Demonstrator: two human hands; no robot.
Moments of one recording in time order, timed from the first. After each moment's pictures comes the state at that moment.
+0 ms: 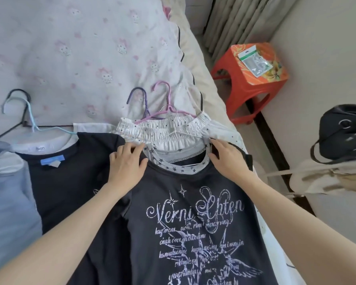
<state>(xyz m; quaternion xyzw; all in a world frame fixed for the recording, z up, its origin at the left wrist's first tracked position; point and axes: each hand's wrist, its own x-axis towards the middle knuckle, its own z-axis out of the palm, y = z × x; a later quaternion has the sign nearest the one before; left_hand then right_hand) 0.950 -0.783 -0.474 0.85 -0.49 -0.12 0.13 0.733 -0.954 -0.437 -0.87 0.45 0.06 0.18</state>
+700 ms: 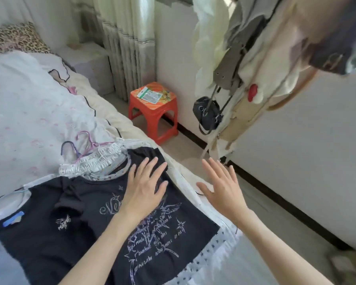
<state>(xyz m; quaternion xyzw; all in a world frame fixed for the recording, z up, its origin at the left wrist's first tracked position) 0.710 -0.710 -0.265 0.61 -0.76 -0.07 0.20 0.485 -0.718 -0.227 -0.79 0.61 -0.08 0.07</state>
